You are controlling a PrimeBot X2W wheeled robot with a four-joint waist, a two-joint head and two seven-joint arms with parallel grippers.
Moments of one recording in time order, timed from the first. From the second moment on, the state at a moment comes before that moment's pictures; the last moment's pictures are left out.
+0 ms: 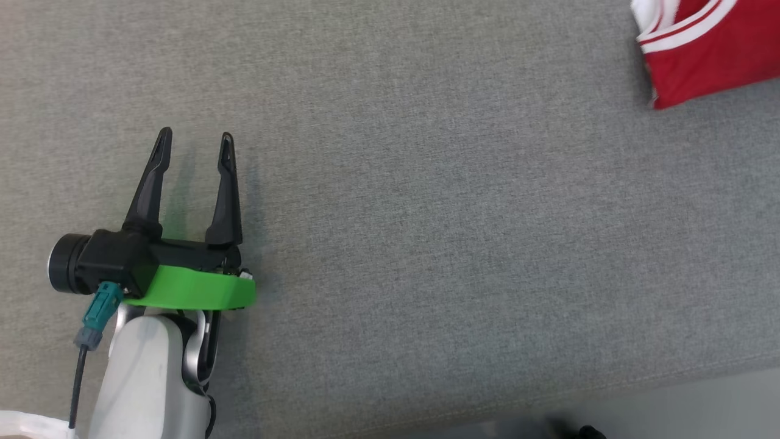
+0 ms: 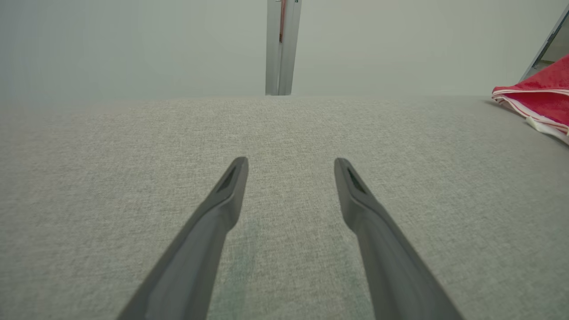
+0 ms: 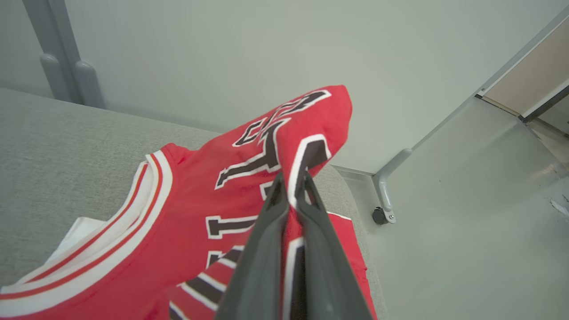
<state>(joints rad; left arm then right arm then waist) -0.33 0.08 -0.08 0.11 -0.17 -0.12 -0.26 -0.96 -0.82 0.28 0.50 0.51 0.13 0.07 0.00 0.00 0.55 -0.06</state>
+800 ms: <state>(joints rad) -0.36 0.10 -0.12 0.07 -0.17 -0.12 -0.27 -1.17 -0.95 0.31 0.82 0.34 0.13 0.00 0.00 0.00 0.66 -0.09</state>
